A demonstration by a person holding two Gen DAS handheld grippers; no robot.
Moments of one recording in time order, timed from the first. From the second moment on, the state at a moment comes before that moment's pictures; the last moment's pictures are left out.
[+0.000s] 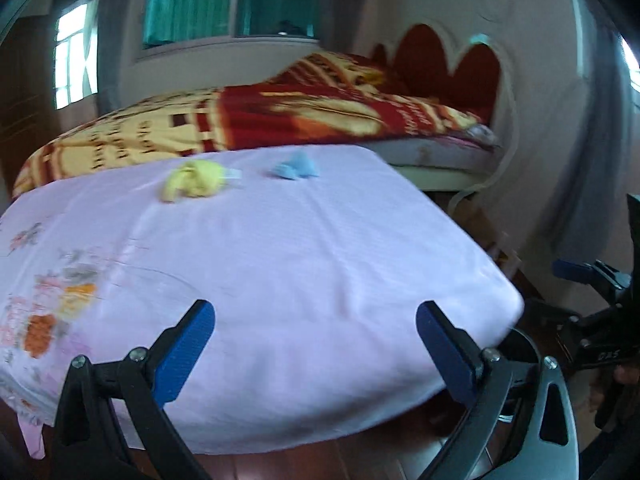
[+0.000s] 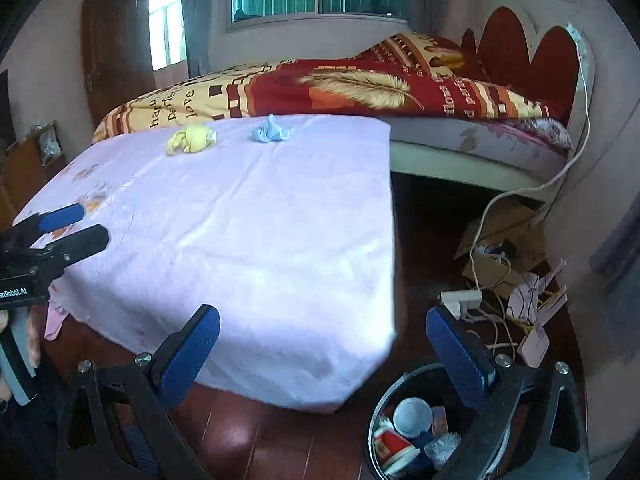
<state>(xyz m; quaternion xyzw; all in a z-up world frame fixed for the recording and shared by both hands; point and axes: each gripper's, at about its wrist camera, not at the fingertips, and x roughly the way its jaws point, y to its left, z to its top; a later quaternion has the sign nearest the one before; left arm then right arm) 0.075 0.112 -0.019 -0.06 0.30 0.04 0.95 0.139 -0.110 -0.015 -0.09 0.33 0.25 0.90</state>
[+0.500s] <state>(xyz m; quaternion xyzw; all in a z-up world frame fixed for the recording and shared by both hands) 0.177 0.233 -0.016 -0.06 0.31 0.12 0.94 0.295 0.045 0.001 -0.10 0.33 0.32 0.88</state>
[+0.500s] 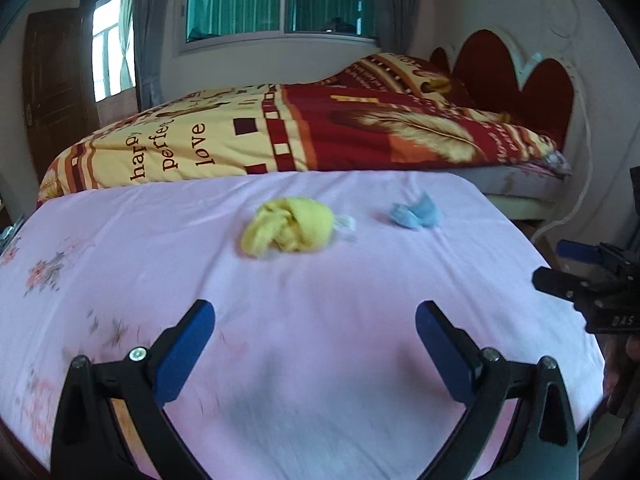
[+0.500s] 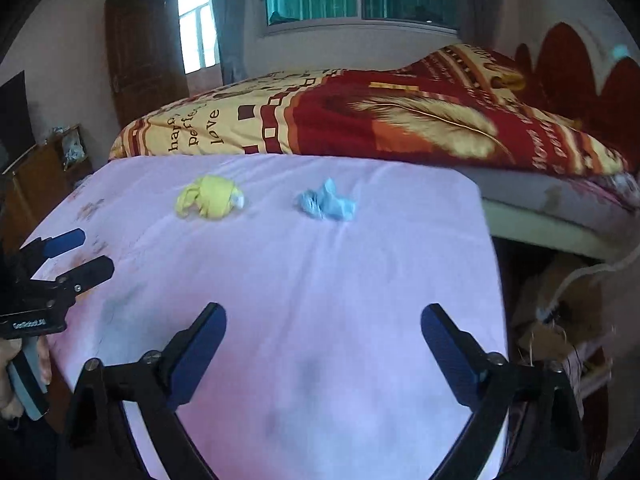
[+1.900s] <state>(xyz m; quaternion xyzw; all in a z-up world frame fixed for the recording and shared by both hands) 0.197 0.214 -0.014 -0.05 0.32 0.02 0.94 0.299 0.051 0.016 -0.09 0.31 0.33 0.88</state>
